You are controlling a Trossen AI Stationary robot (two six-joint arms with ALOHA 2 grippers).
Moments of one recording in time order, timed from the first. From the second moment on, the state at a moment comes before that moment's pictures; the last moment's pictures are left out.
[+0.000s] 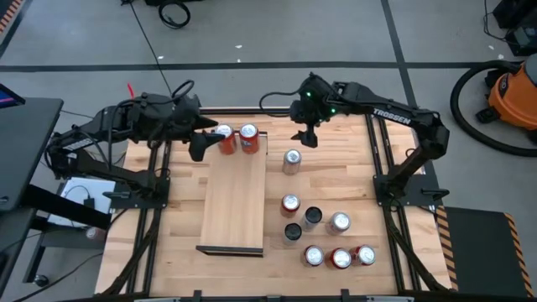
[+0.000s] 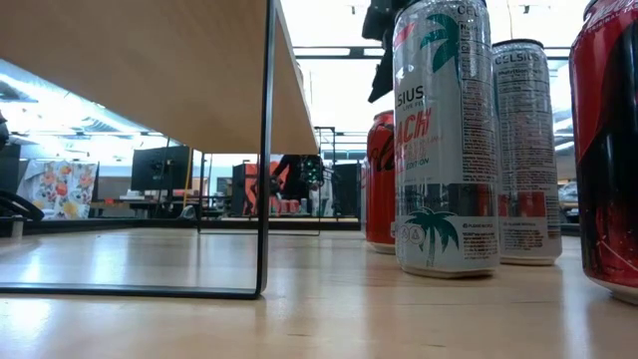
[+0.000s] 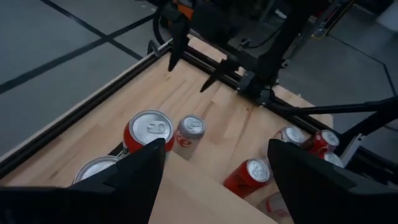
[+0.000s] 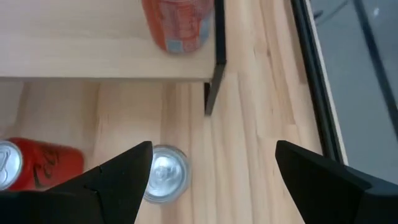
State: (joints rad) left arm 0.12 1.07 1.51 -0.89 -0.17 -0.43; right arm -0.44 1.57 1.56 -0.91 -0.23 -0.34
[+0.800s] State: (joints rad) left arm 0.12 1.08 1.53 -1.06 -0.31 -0.37; right arm -0.42 1.41 1.31 -0.71 -0.24 -0.30
